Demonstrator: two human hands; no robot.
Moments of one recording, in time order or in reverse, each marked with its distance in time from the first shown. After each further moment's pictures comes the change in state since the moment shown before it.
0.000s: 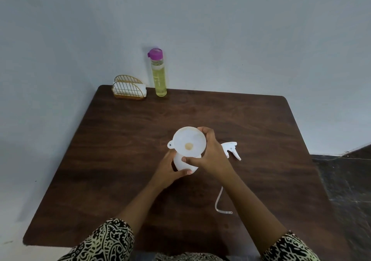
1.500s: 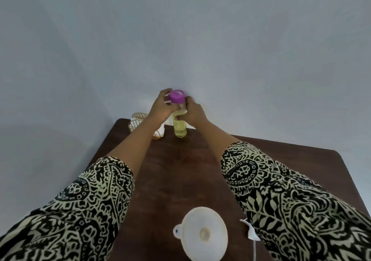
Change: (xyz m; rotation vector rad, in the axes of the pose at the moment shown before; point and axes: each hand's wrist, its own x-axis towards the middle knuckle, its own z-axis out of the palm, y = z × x) left_hand 0.271 0.115 -0.180 -0.100 0.413 0.041; right_hand 0.359 -0.033 0.055 -0.187 -0.096 -0.121
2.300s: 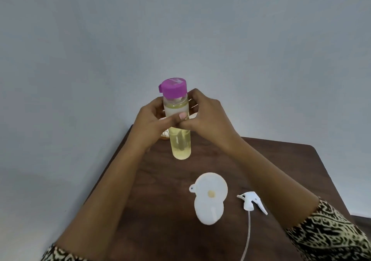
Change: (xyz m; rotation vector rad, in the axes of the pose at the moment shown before) left_hand -0.243 0.127 -0.086 -0.132 -0.044 0.262; right_hand -0.257 -0.167 -0.101 0.041 0.155 -0.323
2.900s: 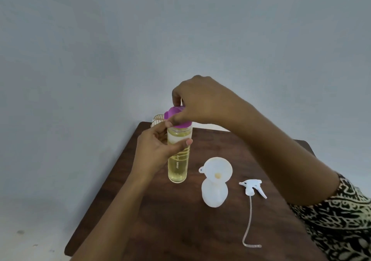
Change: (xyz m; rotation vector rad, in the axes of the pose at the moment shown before) left_hand -0.109 0.002 -0.021 0.027 0.106 0.001; right_hand -0.039 -0.125 -0.018 -0.750 -0.320 -0.244
